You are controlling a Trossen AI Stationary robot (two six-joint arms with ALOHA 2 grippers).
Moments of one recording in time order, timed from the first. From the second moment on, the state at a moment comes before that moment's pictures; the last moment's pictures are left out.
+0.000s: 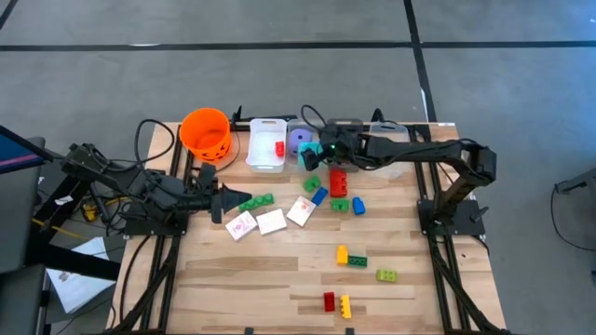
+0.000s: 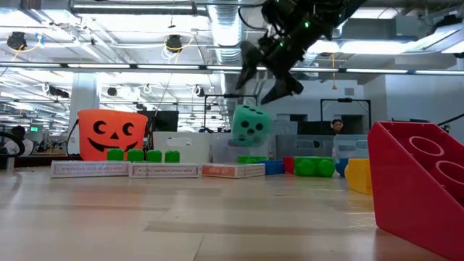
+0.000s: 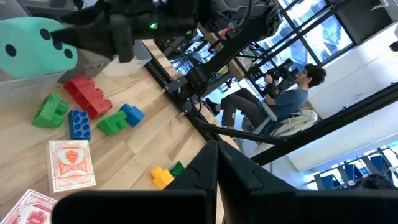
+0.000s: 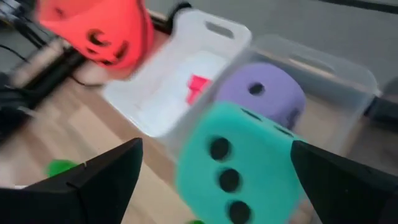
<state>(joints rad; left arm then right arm) -0.41 0.88 0.92 -0.27 -0.58 -0.98 -0.28 1.64 1.19 -0.23 0.29 0.58</state>
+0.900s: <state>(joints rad) -0.41 0.88 0.92 -0.27 -0.55 -0.97 -0.20 1.72 1.36 -0.37 0.43 0.46</state>
